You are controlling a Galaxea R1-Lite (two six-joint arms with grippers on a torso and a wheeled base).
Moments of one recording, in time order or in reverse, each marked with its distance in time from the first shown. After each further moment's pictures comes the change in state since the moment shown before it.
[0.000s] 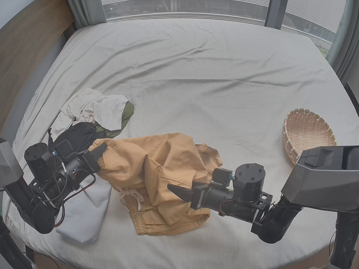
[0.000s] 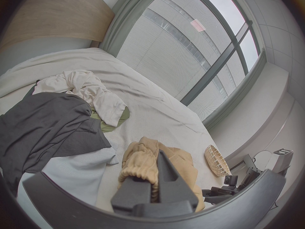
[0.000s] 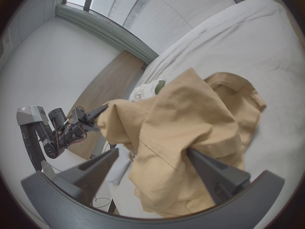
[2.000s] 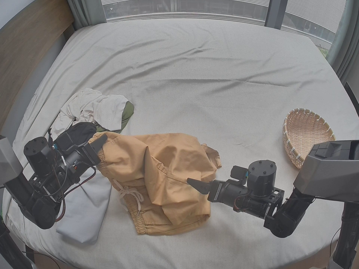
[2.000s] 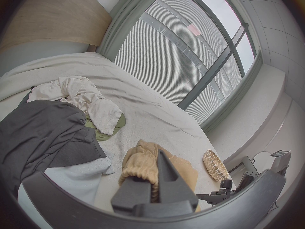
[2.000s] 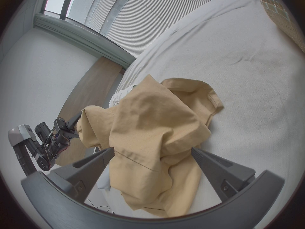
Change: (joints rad) left arm 0.000 -0.002 -0.055 0.000 -0.005 -0.003; right arm -0.074 -0.039 0.058 0.057 -0.063 0.101
